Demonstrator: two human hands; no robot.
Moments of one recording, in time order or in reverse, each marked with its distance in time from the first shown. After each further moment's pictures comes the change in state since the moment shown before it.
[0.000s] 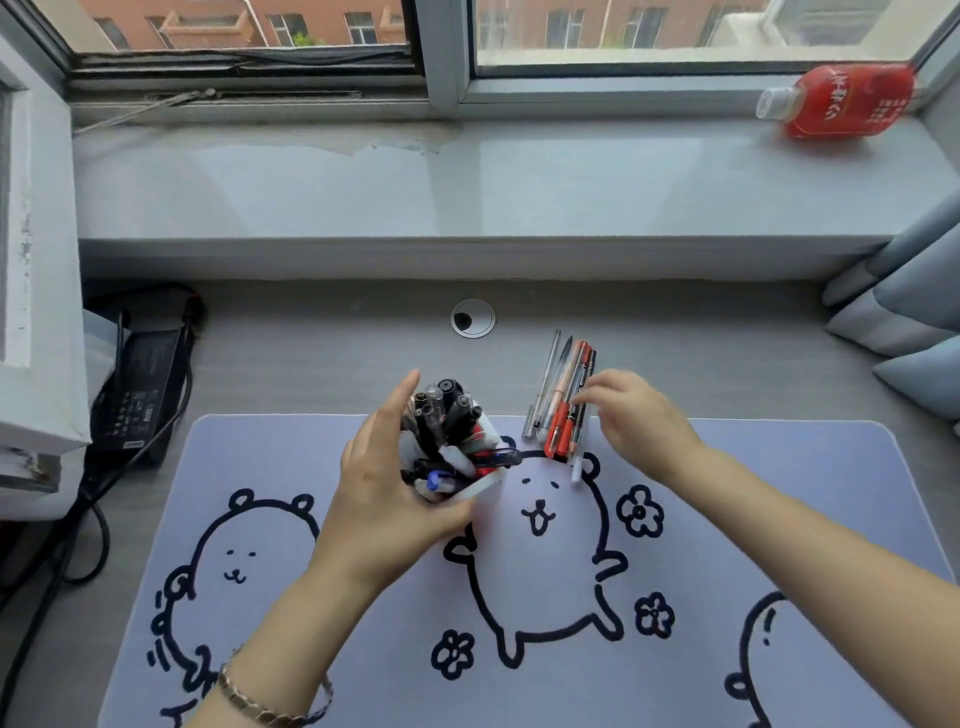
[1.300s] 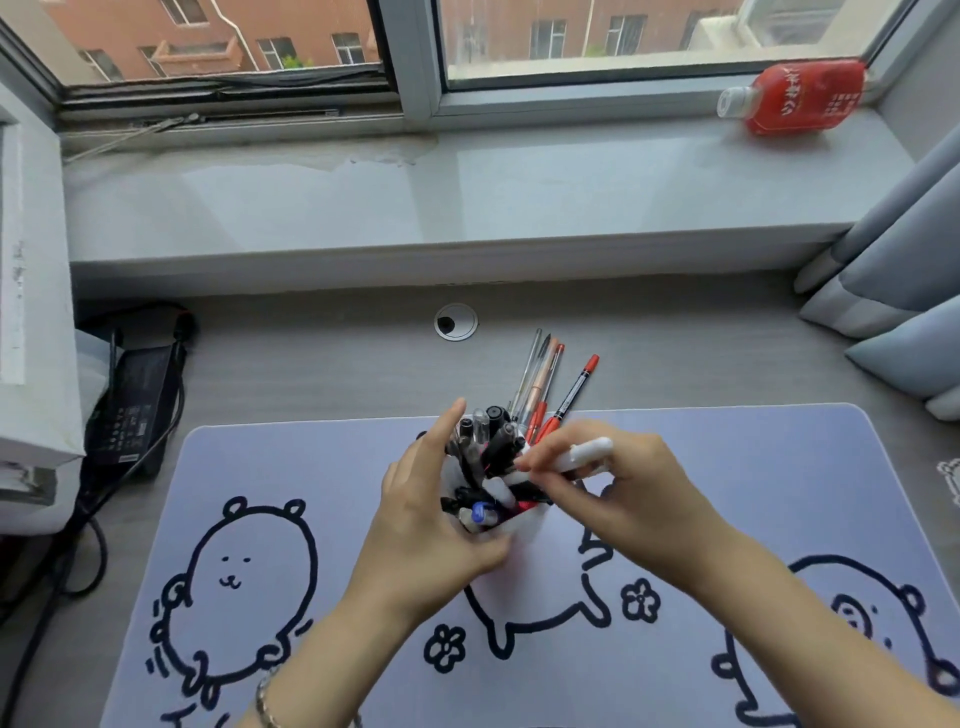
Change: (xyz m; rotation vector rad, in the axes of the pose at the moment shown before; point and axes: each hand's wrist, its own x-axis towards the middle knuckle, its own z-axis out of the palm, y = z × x) left_hand -0.022 0.015 0.030 0.041 -0.111 0.099; right_hand -0.062 -0.094 -0.055 0.754 0.177 -0.043
